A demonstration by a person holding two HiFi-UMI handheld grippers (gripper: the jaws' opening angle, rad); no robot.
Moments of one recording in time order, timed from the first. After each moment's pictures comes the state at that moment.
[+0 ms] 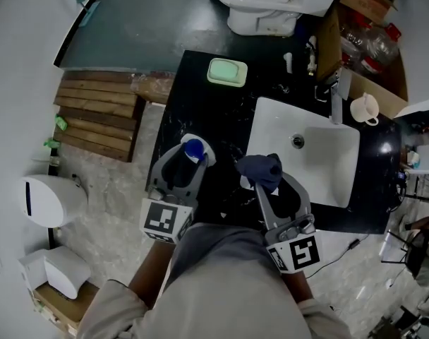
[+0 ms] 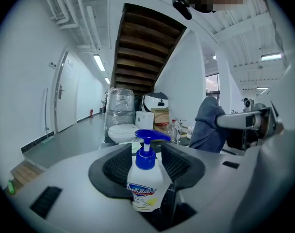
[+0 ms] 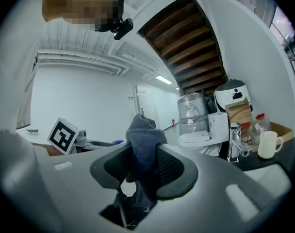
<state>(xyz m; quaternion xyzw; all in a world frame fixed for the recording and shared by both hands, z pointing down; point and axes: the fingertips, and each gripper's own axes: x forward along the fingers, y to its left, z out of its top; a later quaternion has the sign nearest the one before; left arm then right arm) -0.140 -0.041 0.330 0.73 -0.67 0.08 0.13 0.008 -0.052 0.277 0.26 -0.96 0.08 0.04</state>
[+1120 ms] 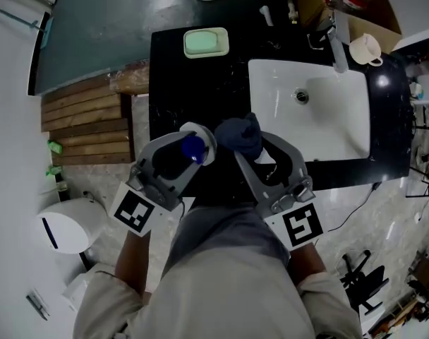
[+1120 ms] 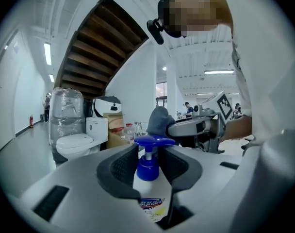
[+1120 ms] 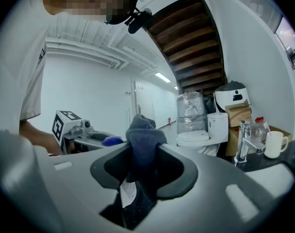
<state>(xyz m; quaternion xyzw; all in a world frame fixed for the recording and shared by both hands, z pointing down) -0.126 -0.050 0.322 0.91 -0.39 0.10 0.07 -0.061 -0.065 0.297 0.29 -0.95 0.07 0.07</state>
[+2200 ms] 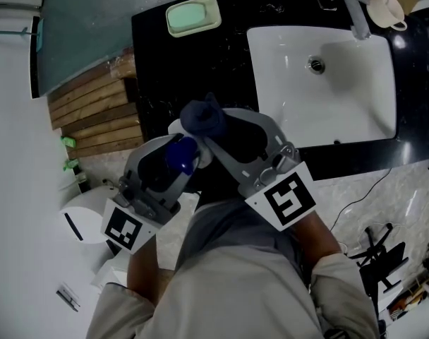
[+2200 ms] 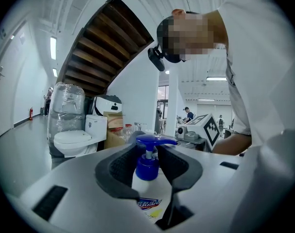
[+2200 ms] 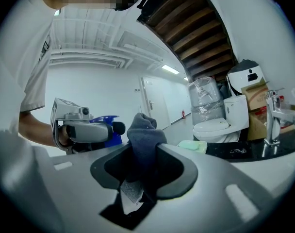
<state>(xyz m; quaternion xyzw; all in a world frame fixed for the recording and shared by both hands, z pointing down) -0.125 -0.049 0.321 0.92 -0.38 0.07 0.09 -0.111 -0.075 0.352 0.20 -0.97 0.13 0.07</state>
